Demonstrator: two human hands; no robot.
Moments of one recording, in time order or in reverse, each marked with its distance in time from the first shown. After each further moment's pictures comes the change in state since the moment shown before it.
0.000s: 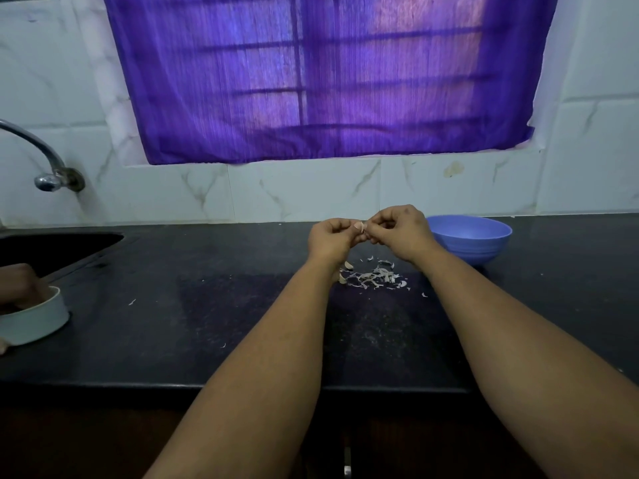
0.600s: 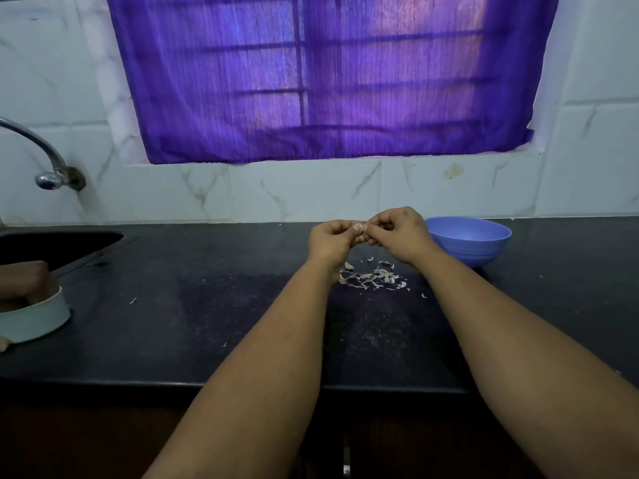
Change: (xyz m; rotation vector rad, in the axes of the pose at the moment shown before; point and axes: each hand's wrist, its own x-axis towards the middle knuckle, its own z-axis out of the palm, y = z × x) left_hand 0.001 -0.004 -0.002 0.001 -0.002 -0.001; right_hand 0.002 0.002 0.003 -0.014 -0.027 -0.016
